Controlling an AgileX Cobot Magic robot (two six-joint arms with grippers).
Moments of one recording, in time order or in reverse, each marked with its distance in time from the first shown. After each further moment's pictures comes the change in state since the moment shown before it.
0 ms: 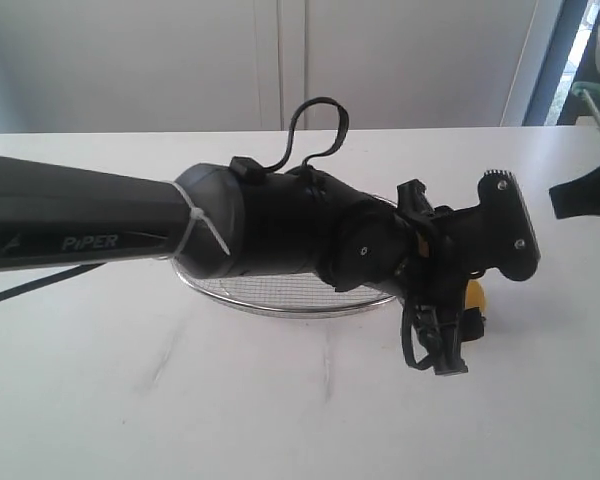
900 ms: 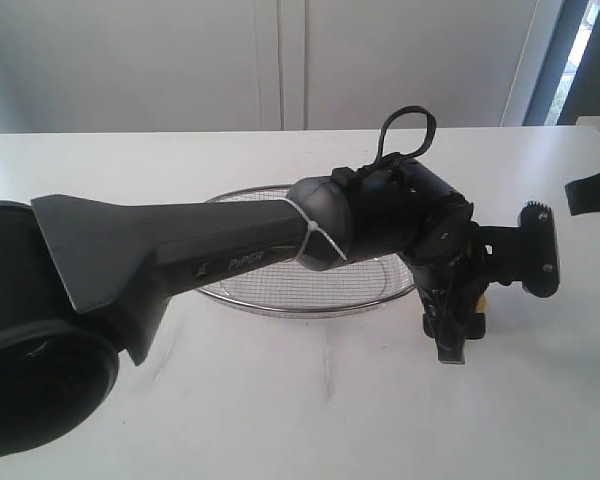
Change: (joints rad) left arm 0.000 0.312 -0.508 0.193 0.421 0.010; right arm 0.000 0.000 0.000 -0.059 0.053 0.077
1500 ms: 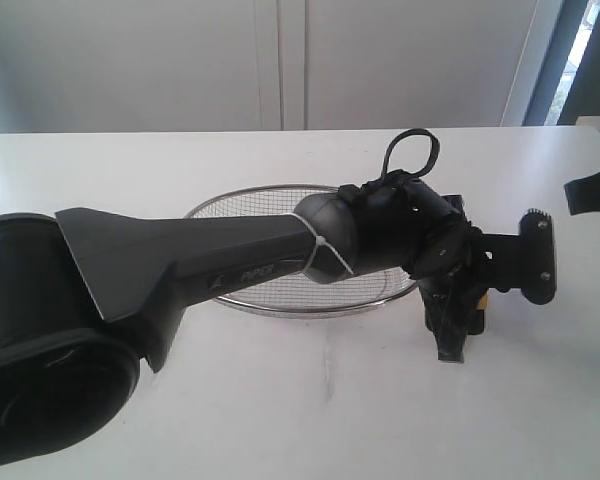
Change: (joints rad) left arm 0.000 0.045 -0.012 0.037 -0.074 0.000; right arm 0.000 0.000 0.000 0.000 -0.002 0.002
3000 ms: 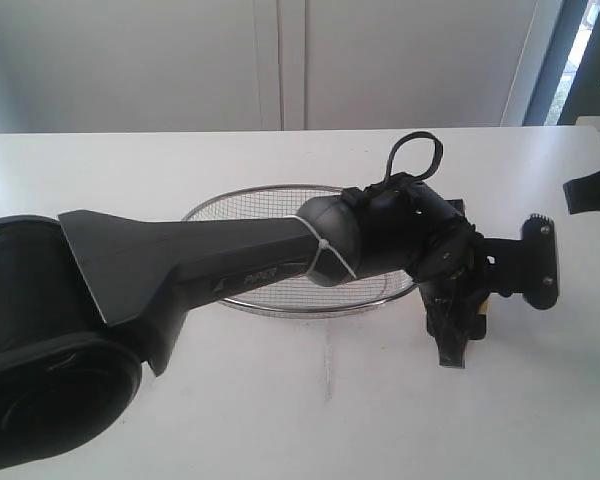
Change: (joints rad) left arm -0.006 0.002 -0.002 -0.004 0.017 0.000; right arm 0.000 0.000 0.000 0.000 -0.004 0.000
